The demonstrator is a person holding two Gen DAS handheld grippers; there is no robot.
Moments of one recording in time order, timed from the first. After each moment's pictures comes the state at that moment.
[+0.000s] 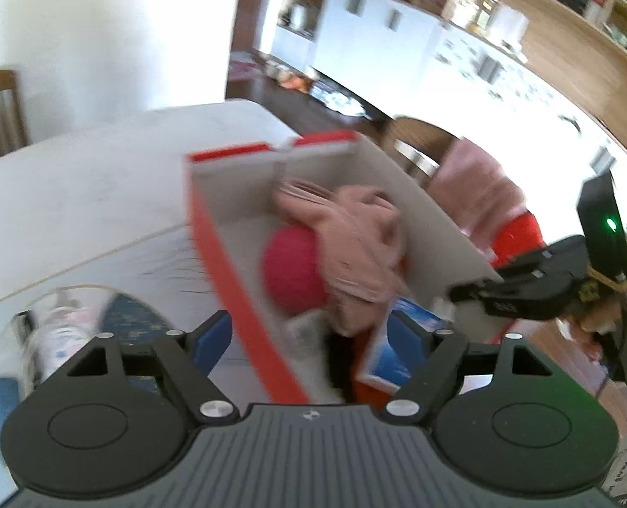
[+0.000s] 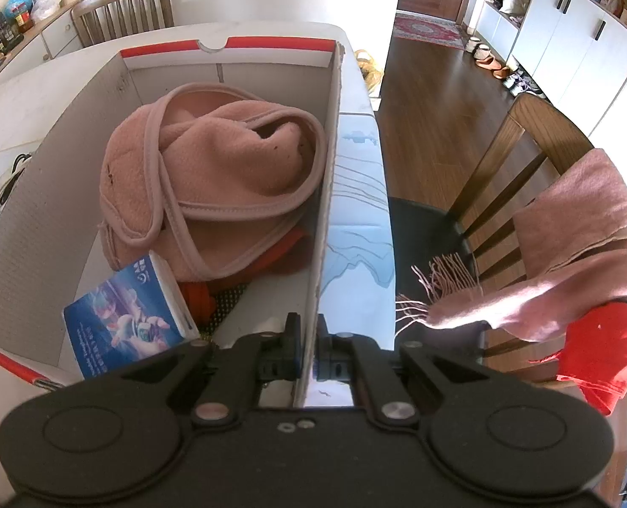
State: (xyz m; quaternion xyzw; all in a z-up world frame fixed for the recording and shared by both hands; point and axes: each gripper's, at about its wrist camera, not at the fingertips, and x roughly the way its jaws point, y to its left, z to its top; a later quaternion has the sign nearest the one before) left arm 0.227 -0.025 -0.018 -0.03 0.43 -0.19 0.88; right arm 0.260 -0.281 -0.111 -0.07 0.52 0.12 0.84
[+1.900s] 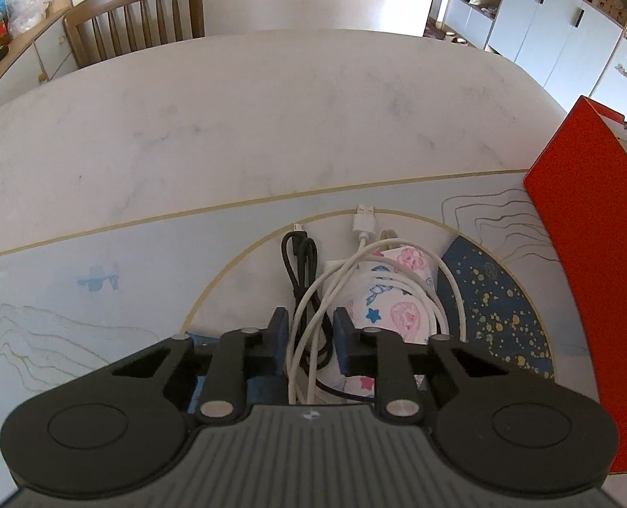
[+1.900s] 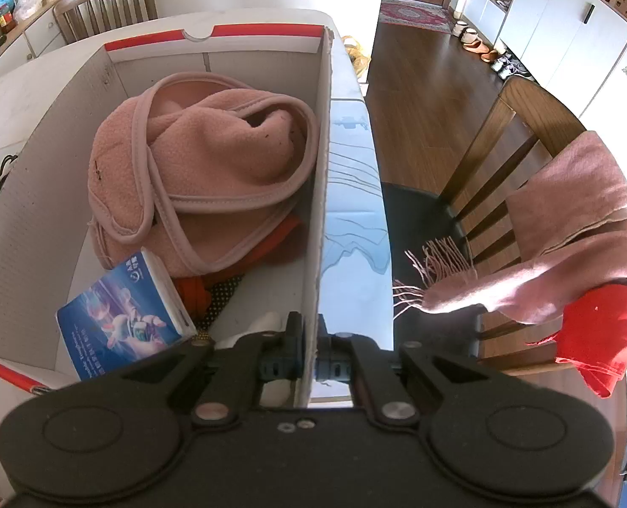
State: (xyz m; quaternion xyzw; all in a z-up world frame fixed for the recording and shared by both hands) left arm 0.287 0.153 -0.131 -0.04 0.50 0.02 0.86; right arm 0.264 -0.277 -0.116 -0.07 0.54 0.09 0.83
